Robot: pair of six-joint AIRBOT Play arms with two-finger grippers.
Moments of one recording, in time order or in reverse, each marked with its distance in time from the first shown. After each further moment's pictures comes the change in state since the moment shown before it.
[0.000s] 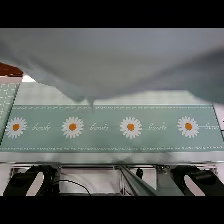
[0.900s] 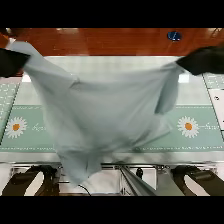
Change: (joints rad) left arm -0.003 -0.200 -0.697 0.108 0.020 -0.072; right arm -0.002 -0.302 -0.692 0.183 -0.229 -0.071
